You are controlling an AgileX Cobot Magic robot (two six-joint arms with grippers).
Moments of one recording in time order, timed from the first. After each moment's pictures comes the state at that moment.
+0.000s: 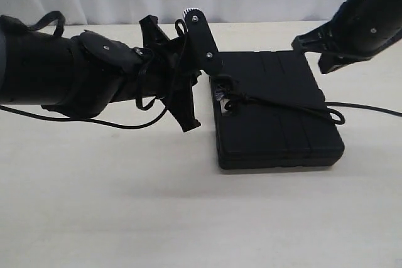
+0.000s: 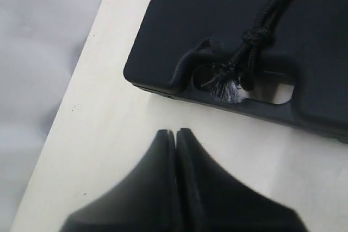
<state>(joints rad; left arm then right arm) -0.75 1.75 -1.00 -1.36 -0.17 2.00 0.19 1.58 -1.25 -0.02 0.94 0.05</state>
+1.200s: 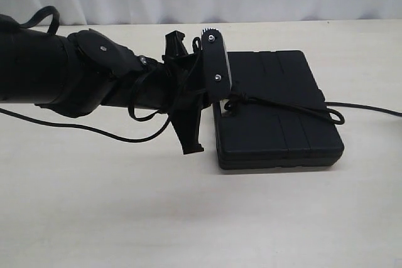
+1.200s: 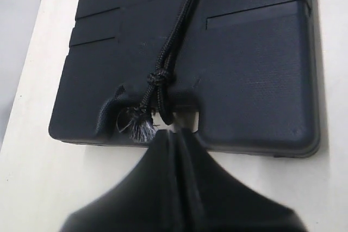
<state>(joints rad) -0.74 1.74 -0.99 -1.24 0.09 2.00 -0.58 2.03 -1.31 0.39 0.76 -0.06</state>
